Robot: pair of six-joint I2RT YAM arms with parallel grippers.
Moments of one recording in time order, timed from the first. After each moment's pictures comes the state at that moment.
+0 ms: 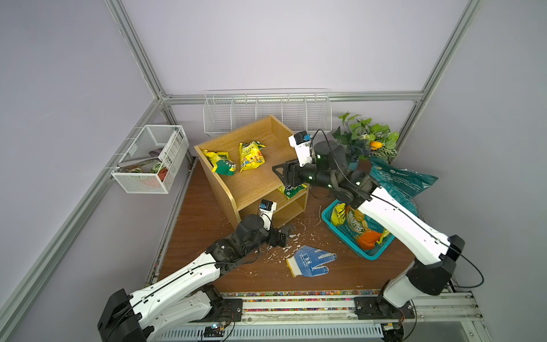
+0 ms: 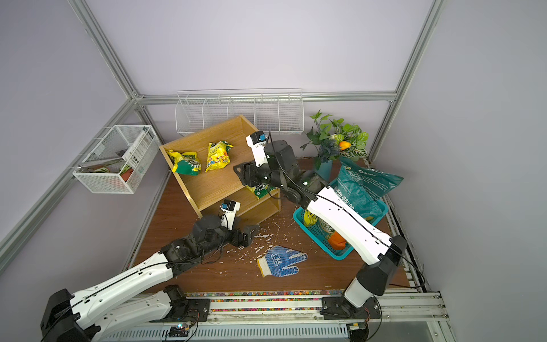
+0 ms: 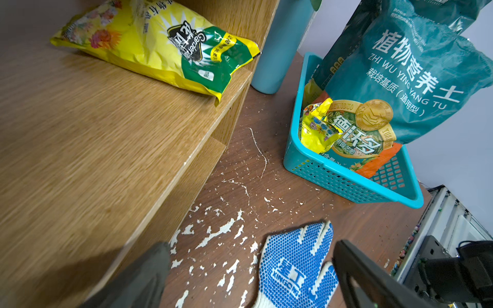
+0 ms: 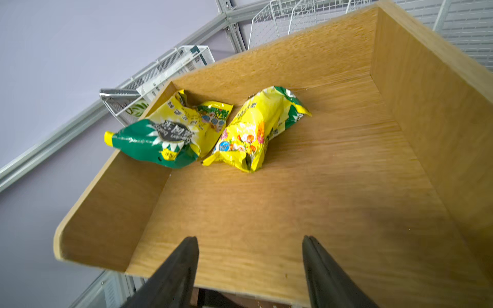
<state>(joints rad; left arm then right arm) -0.88 0.97 0.65 -0.14 -0.06 -0.40 0.81 1.64 1.81 -0.50 -0.11 0.34</state>
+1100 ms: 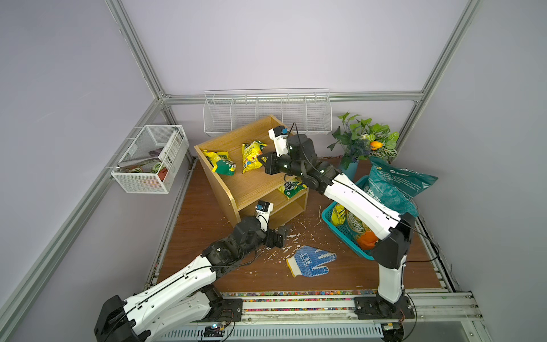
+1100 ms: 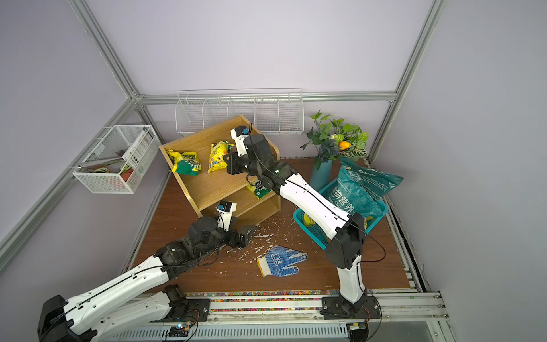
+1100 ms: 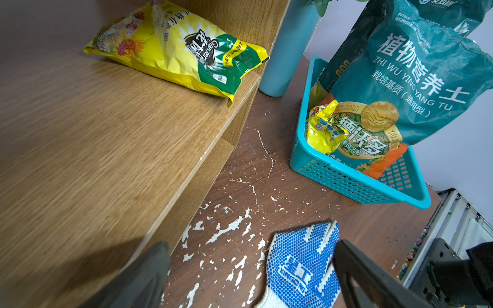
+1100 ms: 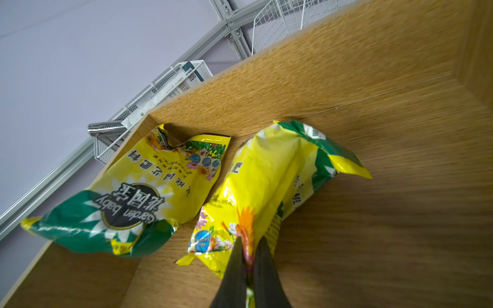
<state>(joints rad) -0.88 0.91 0.64 -0.17 -0.09 -0.39 0.78 1.91 2.03 -0.39 -0.19 0.44</state>
